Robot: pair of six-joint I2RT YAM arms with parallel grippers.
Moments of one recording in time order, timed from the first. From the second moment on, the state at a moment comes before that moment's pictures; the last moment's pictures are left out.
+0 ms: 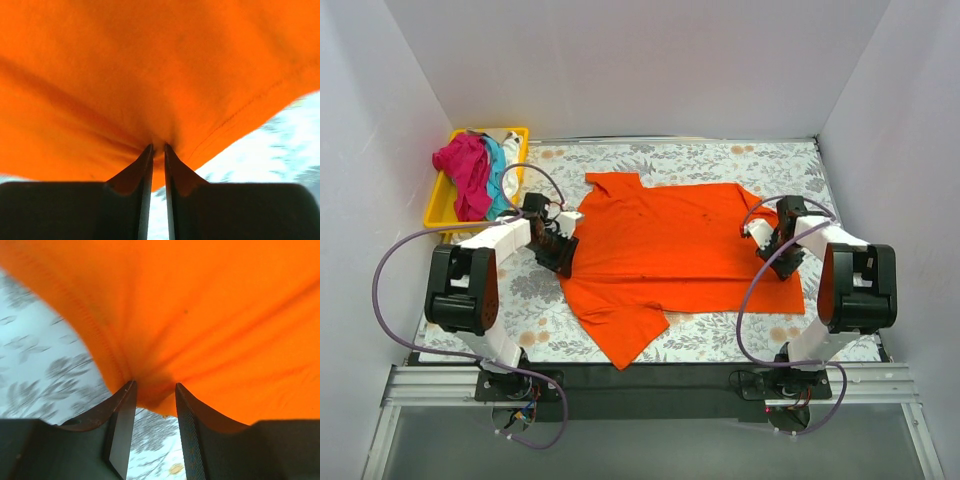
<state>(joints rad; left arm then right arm) -0.16 1.67 0.98 -0.64 0.35 0.35 -0.01 1.65 0.95 -0.71 0.00 -0.83</state>
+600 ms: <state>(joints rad) -0.11 1.95 1.59 -0.51 0.45 0.15 -0.03 1.96 1.79 -0.95 -0.27 -0.67</state>
